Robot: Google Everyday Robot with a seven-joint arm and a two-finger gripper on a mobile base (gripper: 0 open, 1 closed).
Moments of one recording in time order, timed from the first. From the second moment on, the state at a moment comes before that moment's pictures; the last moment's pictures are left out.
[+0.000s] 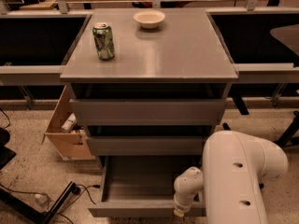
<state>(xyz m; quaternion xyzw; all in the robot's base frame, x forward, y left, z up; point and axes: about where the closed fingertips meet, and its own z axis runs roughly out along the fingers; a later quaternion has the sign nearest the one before) 0.446 -0.139 0.187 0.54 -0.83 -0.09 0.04</state>
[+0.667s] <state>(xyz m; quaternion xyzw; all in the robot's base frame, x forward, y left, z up) 0.446 -0.140 0.189 0.54 -0.84 -0.09 0.04</state>
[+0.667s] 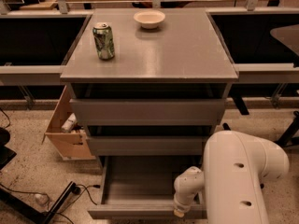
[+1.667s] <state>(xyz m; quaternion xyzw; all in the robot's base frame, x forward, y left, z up) 0.430 -0.146 0.191 0.53 -0.84 -0.09 0.05</state>
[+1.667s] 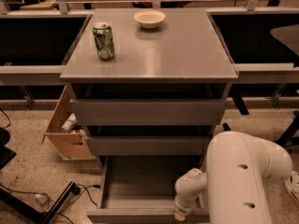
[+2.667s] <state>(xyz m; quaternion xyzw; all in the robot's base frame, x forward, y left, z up) 0.413 -0.139 0.198 0.48 -0.87 -0.12 0.05</state>
